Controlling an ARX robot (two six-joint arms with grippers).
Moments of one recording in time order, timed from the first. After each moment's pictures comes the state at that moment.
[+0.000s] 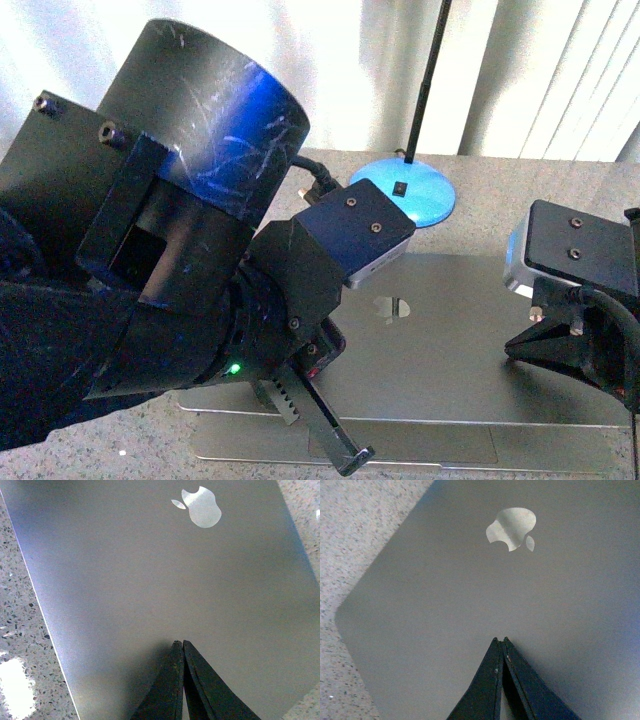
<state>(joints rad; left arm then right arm) -0.59 1.84 0.79 0.25 0.01 0.41 0.13 1.72 0.66 0.02 -0.47 -1.01</state>
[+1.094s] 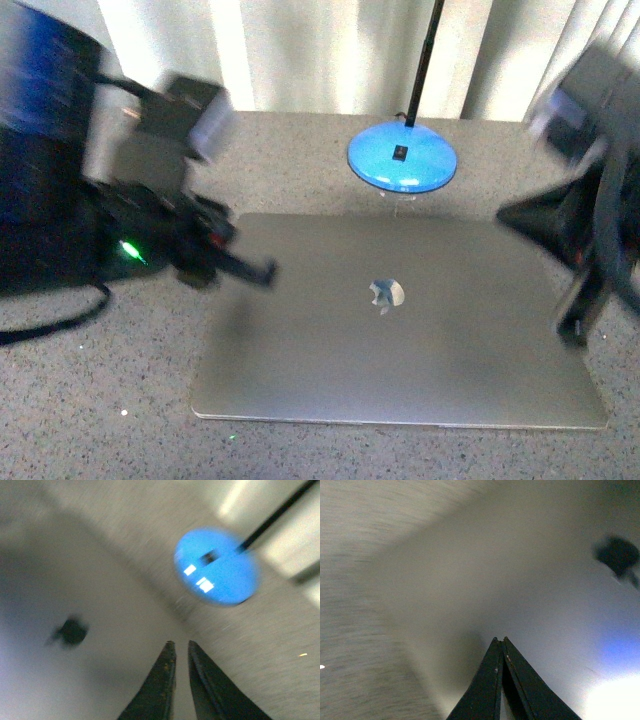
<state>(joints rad) -0.29 1.85 0.70 0.59 0.03 0.04 0.14 1.70 0.58 0.58 -0.40 -0.57</state>
